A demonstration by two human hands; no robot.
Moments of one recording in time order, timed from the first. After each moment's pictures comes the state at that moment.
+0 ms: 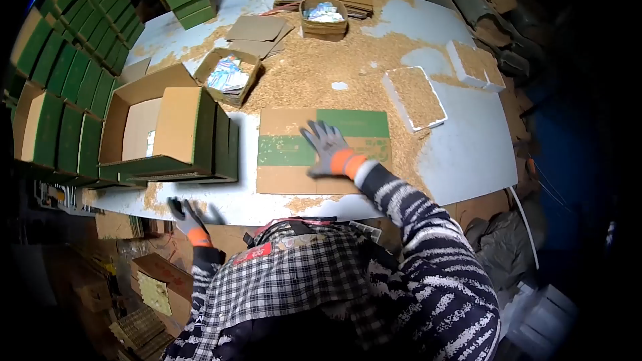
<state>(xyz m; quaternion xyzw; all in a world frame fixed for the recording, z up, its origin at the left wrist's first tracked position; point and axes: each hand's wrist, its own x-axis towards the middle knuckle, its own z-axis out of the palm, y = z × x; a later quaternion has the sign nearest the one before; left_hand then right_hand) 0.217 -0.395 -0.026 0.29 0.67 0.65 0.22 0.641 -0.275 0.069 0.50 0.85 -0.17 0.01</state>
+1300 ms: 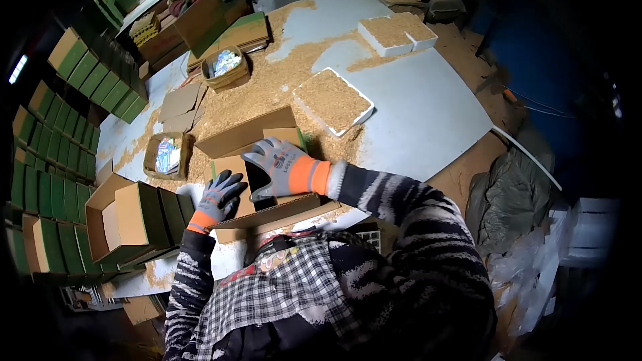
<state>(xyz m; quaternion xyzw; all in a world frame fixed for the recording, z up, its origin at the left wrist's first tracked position) 0.496 -0.245 0.116 0.96 0.25 0.07 0.13 0.768 -0.309 0.168 0.50 0.83 -0.12 -0.21</state>
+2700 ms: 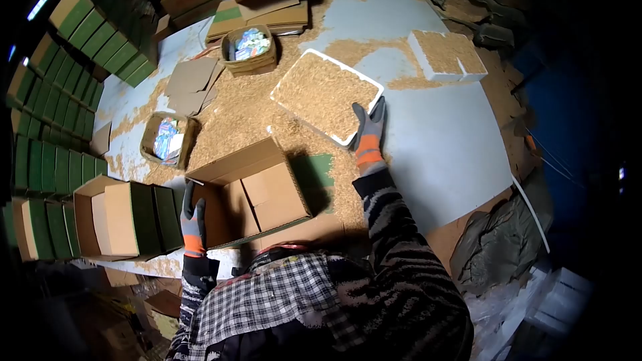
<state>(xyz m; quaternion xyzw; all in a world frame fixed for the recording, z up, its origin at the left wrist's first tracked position) 0.468 -0.243 0.077 0.57 0.60 0.42 0.36 0.917 -0.160 0.036 0.46 0.18 -0.35 -0.79</state>
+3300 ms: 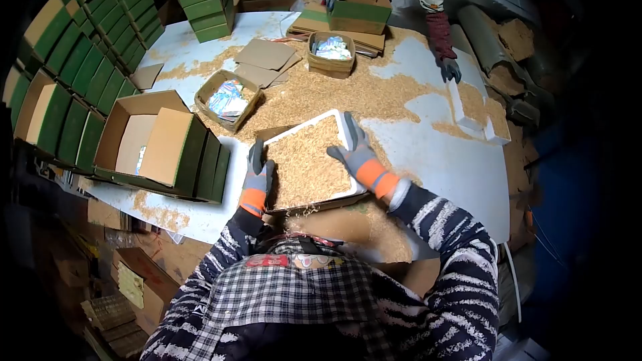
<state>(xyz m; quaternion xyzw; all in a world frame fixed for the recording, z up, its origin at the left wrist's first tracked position) 0.475 -0.241 0.022 0.56 0.59 0.49 0.31 0.748 -0.207 0.116 0.57 0.66 -0.36 -0.33</state>
